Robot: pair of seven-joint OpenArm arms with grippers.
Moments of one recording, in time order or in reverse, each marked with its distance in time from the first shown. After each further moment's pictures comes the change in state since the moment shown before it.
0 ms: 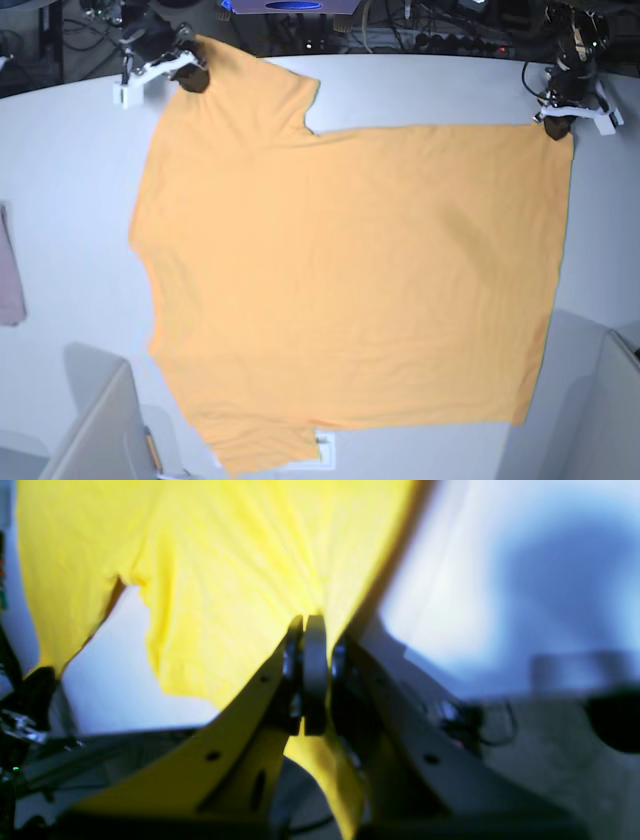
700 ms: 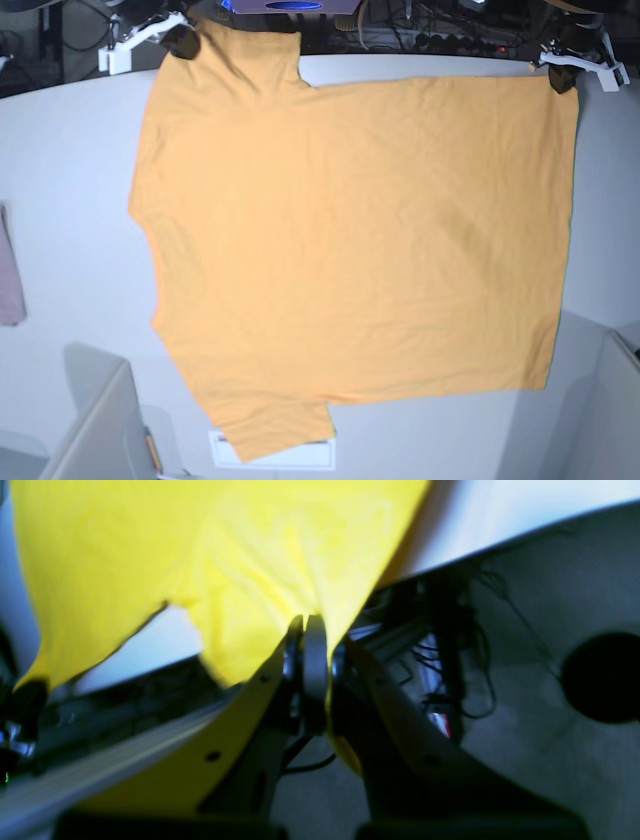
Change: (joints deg) left arm 17.6 1.0 -1.2 14.2 0.2 -0.1 0.0; right arm -13.2 0.0 3.5 9.6 0.1 3.9 0.4
